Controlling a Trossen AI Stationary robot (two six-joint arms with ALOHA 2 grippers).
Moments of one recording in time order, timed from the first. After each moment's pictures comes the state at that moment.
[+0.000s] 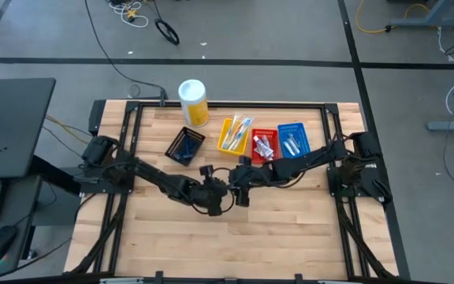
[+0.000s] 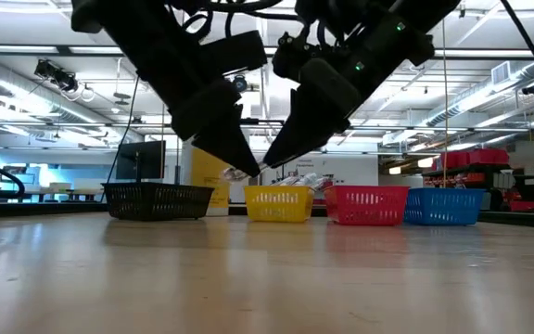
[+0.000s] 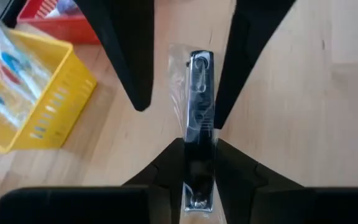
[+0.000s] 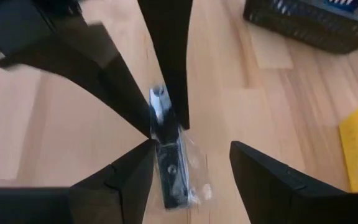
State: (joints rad) left arm -0.33 1.80 1.05 -0.18 -0.61 -0.25; right arm 0.14 1.80 1.06 -0.06 0.18 0.09
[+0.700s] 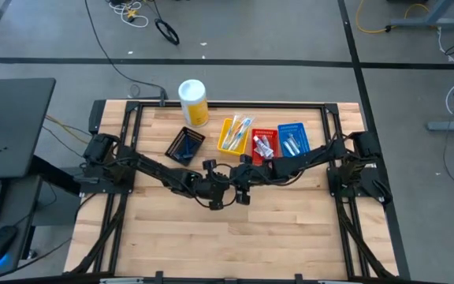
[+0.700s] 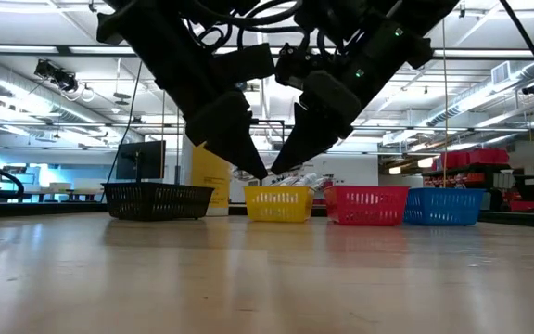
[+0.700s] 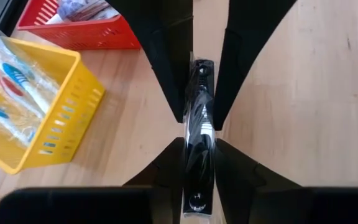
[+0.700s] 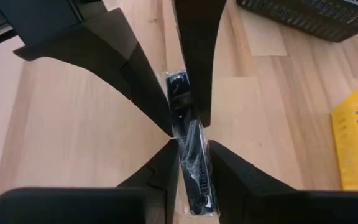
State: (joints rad) left arm -0.24 1.80 1.05 -0.16 -0.54 -0.15; right arm 0.11 1.80 1.06 -0.11 0.18 0.09
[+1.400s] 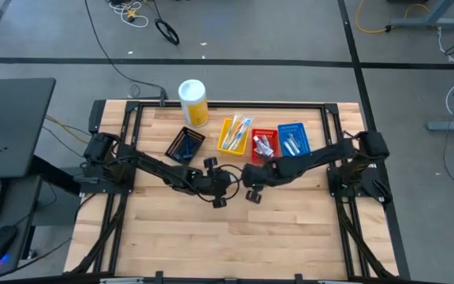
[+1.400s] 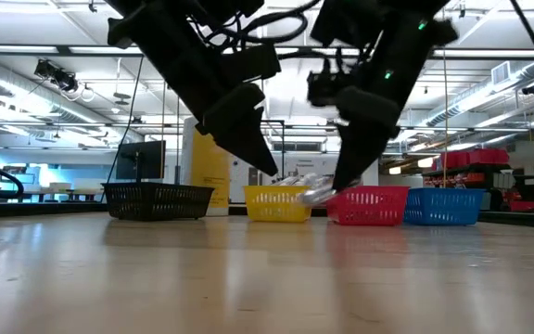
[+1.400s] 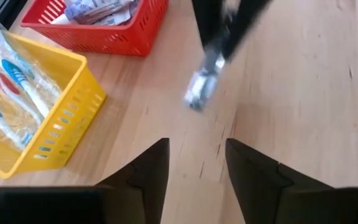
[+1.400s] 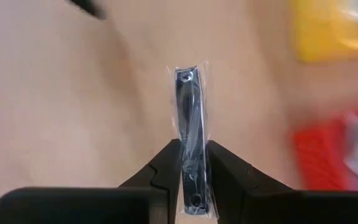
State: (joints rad) left arm -0.22 1.80 1.05 -0.11 -0.50 -0.20; right arm 0.14 1.75 1.08 -0.49 0.22 0.37
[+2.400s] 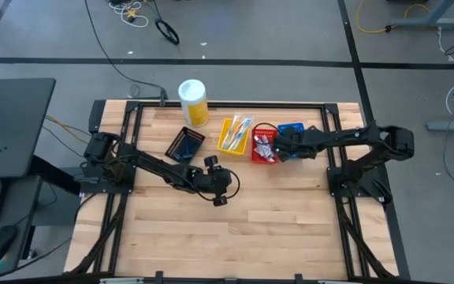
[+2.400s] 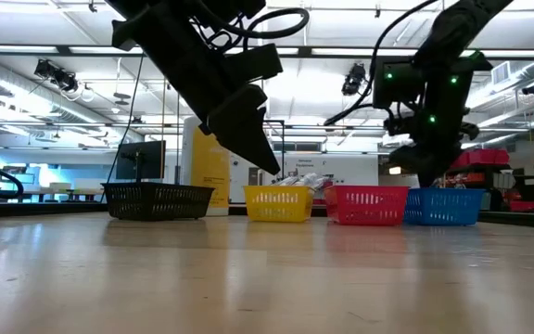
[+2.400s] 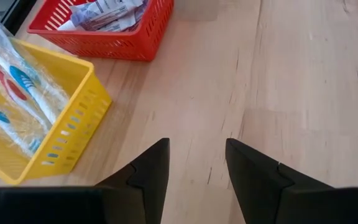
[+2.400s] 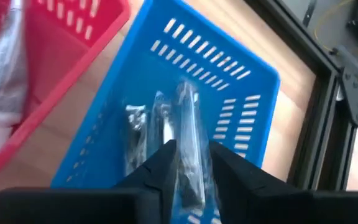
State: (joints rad) left arm -0.20 1.80 1.05 -0.09 -0.50 -0.17; right arm -0.25 1.45 0.77 -0.82 0.63 0.68
